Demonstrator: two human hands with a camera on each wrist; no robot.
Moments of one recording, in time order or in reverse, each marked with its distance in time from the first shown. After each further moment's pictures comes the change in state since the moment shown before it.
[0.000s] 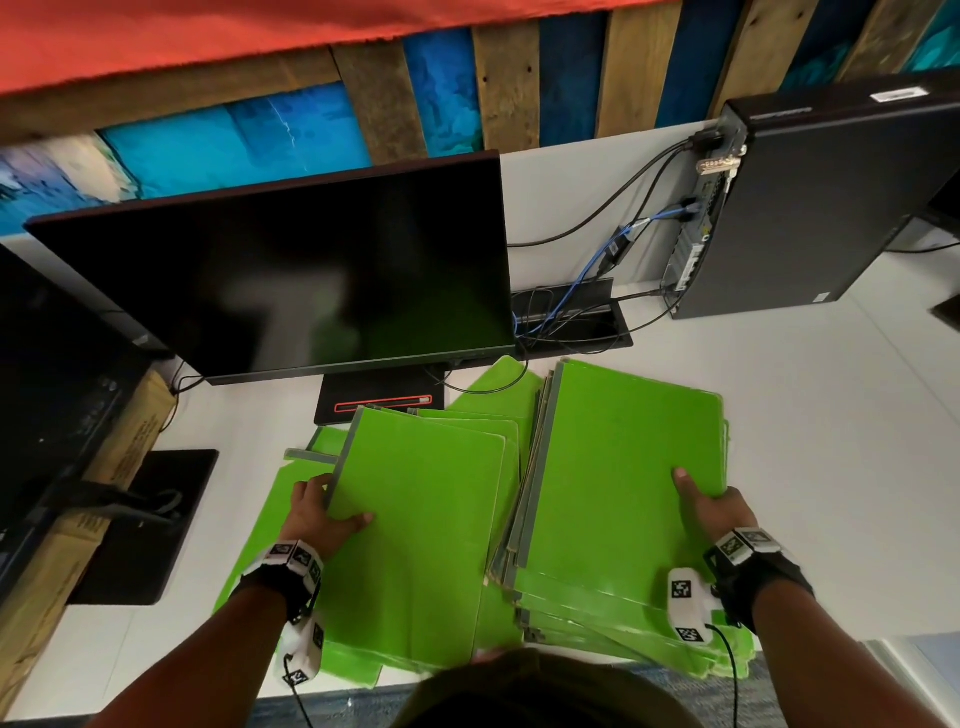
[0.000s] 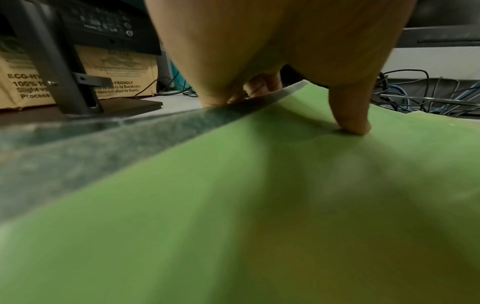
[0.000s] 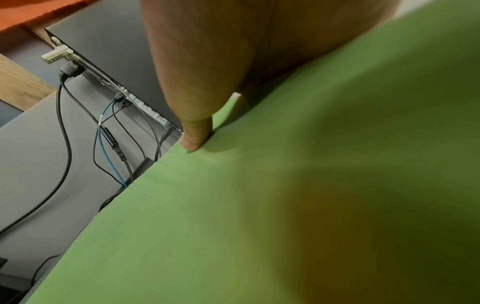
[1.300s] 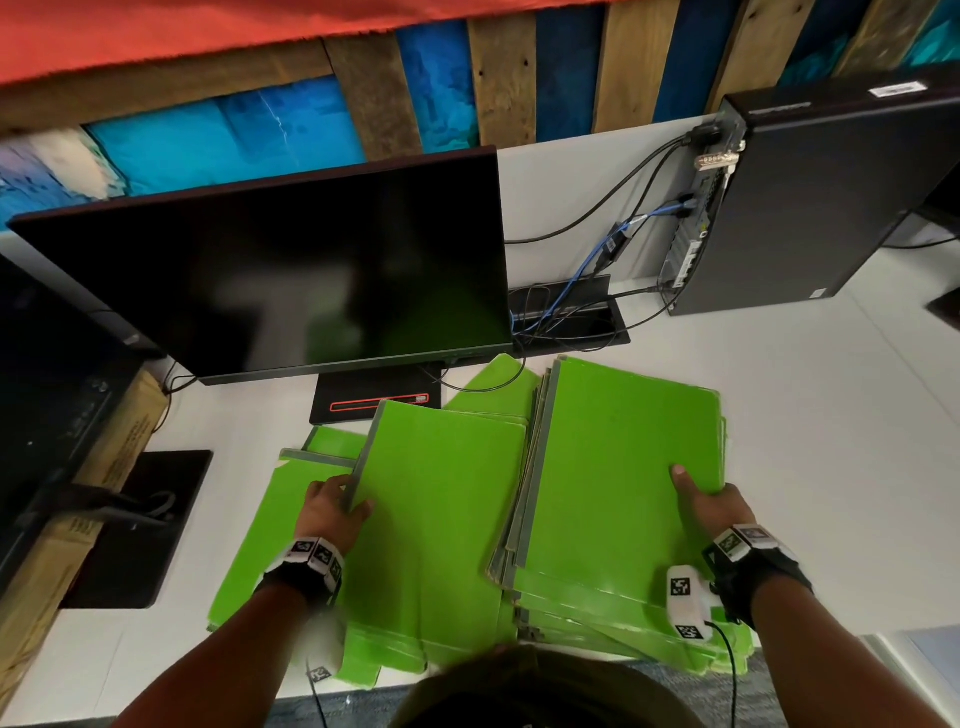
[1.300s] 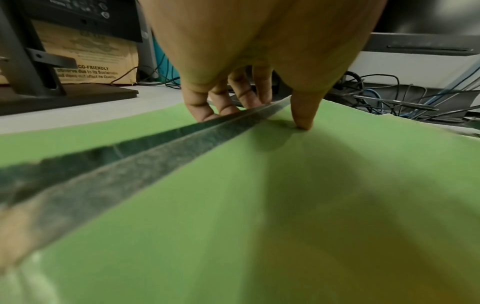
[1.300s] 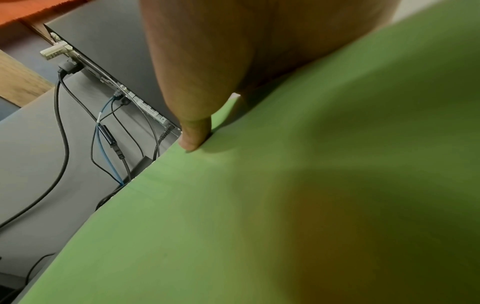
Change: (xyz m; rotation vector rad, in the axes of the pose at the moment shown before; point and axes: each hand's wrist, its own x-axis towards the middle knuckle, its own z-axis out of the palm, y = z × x) left_hand -0.003 0.018 0.015 0.066 0.027 0.024; right_hand 0.001 -0.001 0.001 -0.027 0.001 0.002
